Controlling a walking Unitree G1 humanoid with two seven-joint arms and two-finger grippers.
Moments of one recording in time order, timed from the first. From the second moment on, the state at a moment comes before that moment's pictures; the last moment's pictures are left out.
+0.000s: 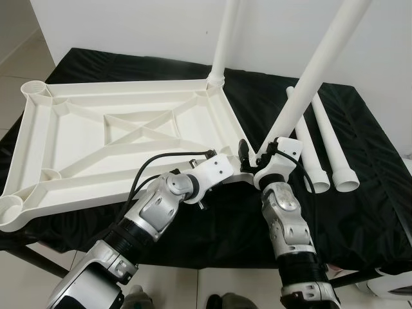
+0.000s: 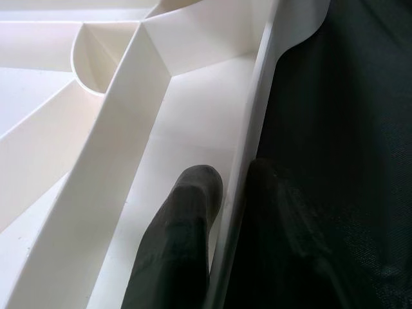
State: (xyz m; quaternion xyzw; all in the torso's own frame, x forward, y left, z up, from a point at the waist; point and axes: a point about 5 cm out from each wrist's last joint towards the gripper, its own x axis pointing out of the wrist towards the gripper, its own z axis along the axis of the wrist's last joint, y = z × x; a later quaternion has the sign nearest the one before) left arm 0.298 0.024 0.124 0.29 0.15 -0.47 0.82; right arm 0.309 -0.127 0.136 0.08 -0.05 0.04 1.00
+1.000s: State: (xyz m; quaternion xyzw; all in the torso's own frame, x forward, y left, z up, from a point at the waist) left arm 0.297 0.020 0.123 0.29 0.15 -0.48 0.81; right arm 0.310 -0.196 0.129 -0.01 -0.02 0.27 0.96
